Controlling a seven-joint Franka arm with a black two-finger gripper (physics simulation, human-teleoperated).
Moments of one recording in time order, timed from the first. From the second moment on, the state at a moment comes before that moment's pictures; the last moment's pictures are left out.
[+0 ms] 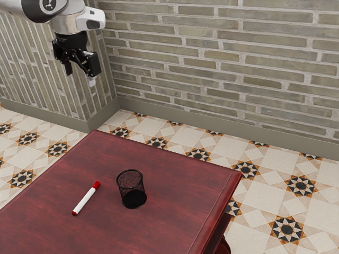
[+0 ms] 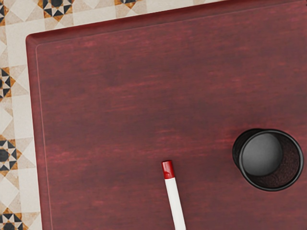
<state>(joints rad) -0.10 -0.06 0.08 -1.59 0.17 1.57 0.10</state>
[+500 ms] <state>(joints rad) -0.11 0.00 0.19 -2.07 0.13 1.84 0.10</state>
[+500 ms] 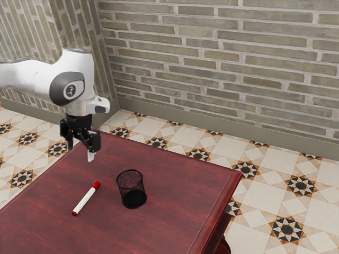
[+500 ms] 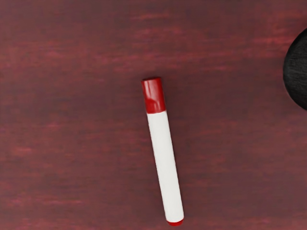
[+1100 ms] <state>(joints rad) -0.08 0.01 0.25 -2.48 -0.06 2.50 0.01</state>
